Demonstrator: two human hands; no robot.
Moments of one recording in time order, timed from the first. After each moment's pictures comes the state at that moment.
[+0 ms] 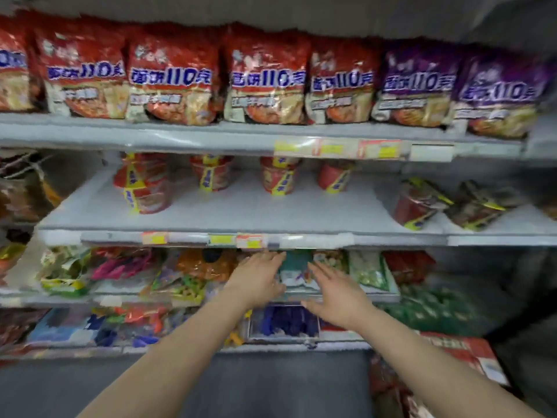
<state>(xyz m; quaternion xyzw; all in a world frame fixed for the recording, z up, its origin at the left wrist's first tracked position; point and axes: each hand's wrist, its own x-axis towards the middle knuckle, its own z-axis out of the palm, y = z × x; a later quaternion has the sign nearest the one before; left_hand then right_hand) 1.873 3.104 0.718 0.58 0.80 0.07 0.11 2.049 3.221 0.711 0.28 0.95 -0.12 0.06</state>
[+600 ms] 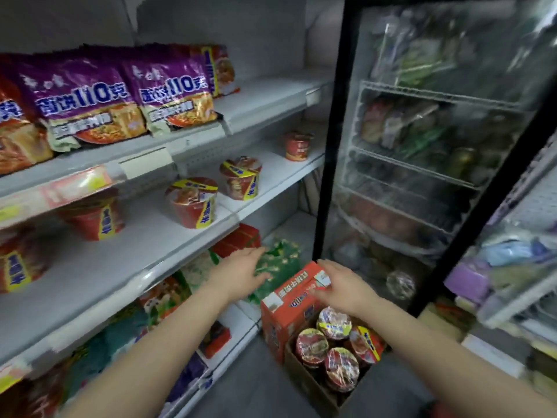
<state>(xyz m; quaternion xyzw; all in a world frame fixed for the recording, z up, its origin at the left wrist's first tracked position) 2.146 3.335 0.735 0.83 0.55 0.04 0.13 2.397 3.285 0.717 0.66 0.72 -0.20 -0.06</state>
